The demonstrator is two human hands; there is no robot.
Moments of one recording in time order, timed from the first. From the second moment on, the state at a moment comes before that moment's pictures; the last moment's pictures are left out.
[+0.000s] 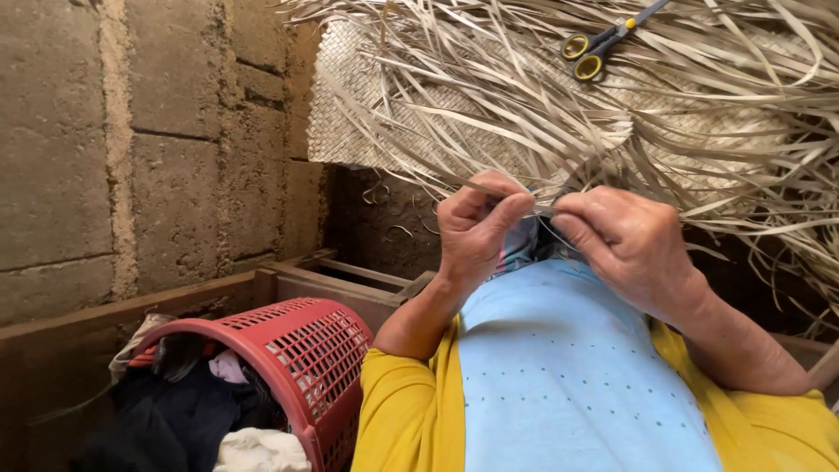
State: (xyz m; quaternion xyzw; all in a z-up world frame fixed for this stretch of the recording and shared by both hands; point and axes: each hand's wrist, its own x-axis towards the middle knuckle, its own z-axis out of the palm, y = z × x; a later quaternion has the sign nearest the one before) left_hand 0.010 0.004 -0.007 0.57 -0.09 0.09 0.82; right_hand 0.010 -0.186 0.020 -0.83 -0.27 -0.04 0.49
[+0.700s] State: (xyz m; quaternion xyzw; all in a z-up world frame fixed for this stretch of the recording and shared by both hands) left_hand 0.099 0.059 -0.105 0.53 0.04 0.15 0.83; right_hand -0.019 -0.260 0.003 -0.77 -0.41 0.08 0.49
